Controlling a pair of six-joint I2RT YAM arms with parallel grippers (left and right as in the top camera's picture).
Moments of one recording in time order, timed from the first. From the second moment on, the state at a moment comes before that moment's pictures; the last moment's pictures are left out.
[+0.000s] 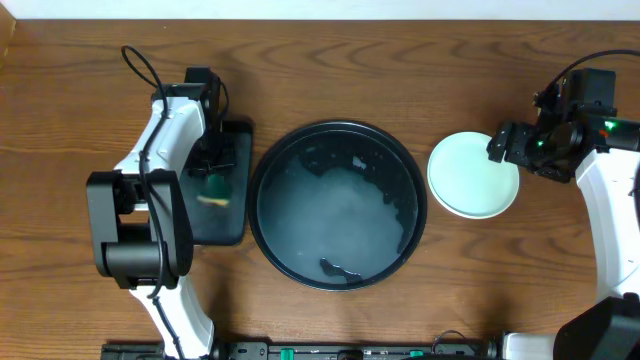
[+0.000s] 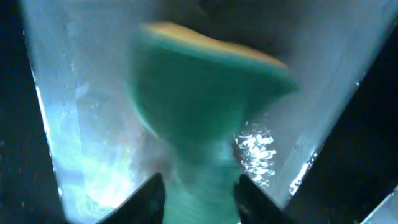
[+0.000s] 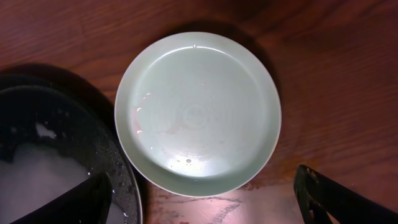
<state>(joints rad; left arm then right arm) 0.00 2.00 1.45 -1.07 -0.09 -0.16 -0.15 1.54 1.31 -0.99 -0.14 0.18</state>
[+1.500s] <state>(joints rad) 0.00 1.56 1.50 -1.11 -0.09 -0.16 -0.15 0.94 1.65 -1.28 -0.15 0.12</state>
